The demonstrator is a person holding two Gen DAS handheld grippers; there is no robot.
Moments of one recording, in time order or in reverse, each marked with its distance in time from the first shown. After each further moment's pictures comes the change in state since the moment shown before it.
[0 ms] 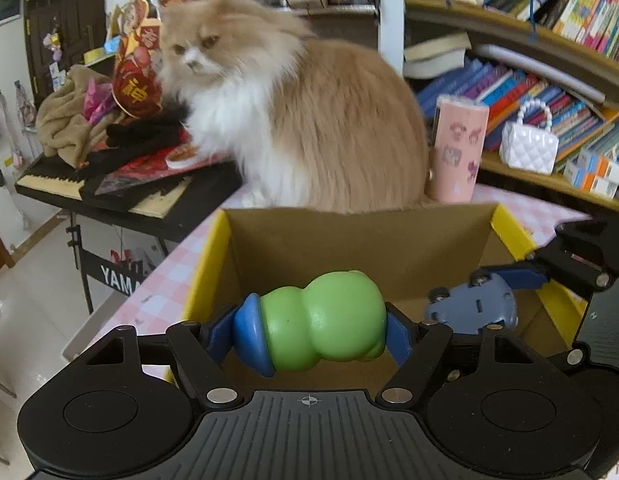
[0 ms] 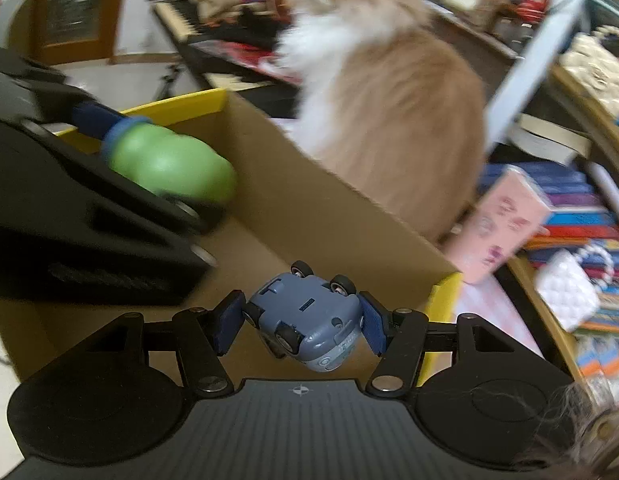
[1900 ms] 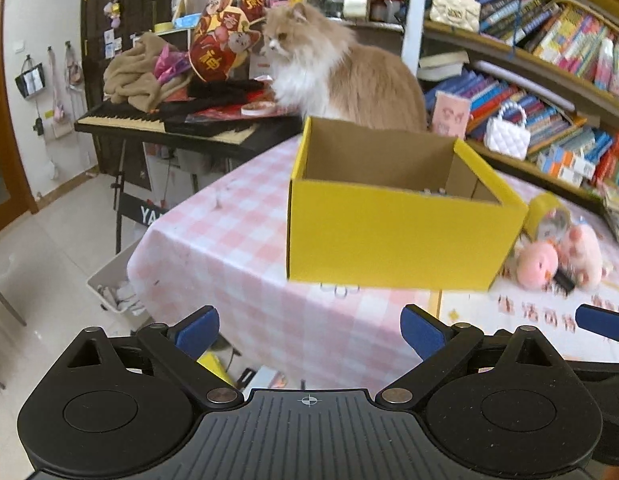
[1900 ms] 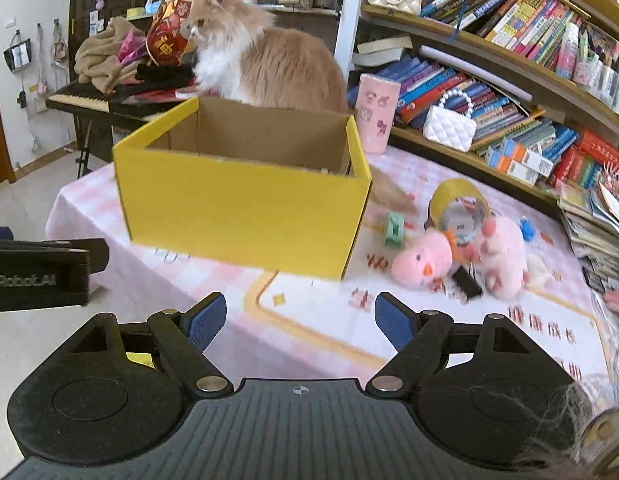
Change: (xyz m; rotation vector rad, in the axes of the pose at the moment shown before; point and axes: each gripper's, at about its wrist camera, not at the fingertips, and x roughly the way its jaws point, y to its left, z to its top) left arm -0.173 0.040 -0.149 -0.120 -0.019 0.011; right arm -0.174 0.140 -0.122 0.544 -0.046 -0.267
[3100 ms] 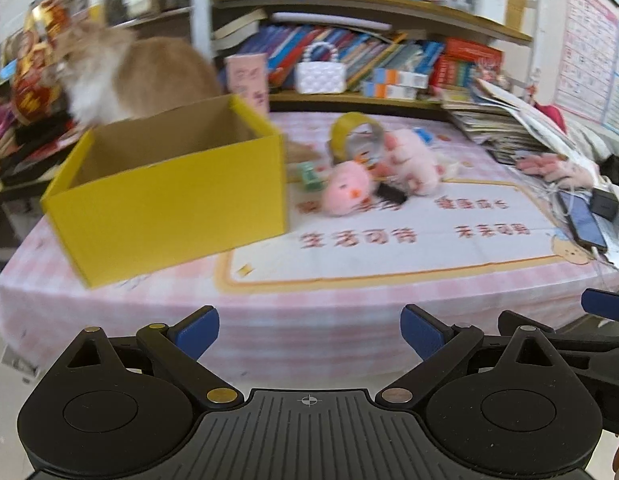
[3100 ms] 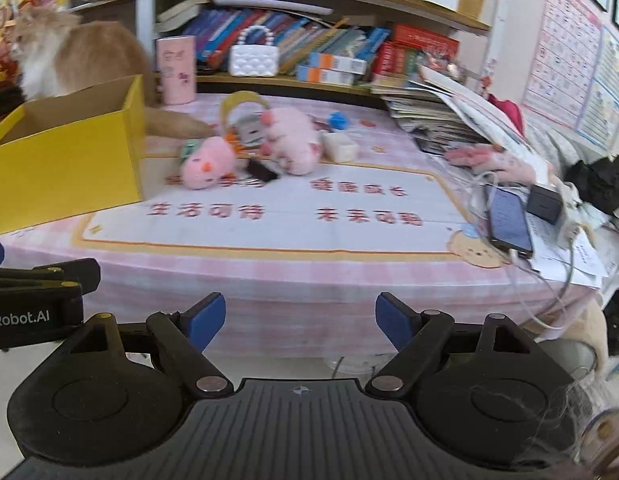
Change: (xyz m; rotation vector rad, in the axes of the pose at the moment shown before) left arm -0.013 -0.127 -0.032 0.348 0.051 -0.365; right arm -0.070 -0.099 -0.084 0.338 0.107 -0.383
